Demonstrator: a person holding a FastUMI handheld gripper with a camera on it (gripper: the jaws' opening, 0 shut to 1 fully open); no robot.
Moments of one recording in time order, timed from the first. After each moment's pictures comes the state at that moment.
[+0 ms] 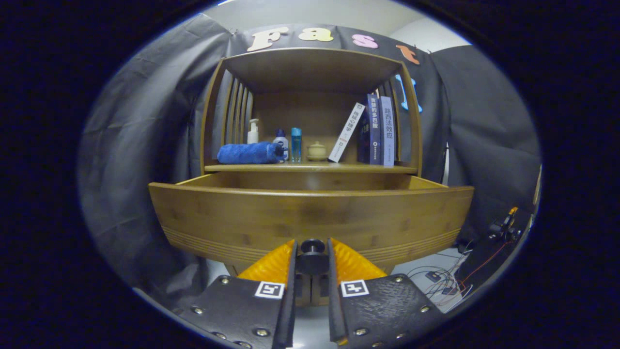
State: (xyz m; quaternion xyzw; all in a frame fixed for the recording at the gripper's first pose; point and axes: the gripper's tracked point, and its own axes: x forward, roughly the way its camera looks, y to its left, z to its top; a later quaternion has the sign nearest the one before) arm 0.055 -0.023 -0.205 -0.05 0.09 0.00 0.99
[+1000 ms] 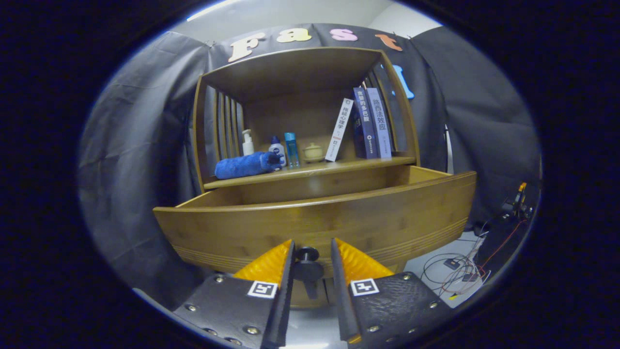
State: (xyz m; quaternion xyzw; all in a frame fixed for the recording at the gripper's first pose) arm 0.054 -0.035 -0.199 0.03 0.11 0.02 0.99
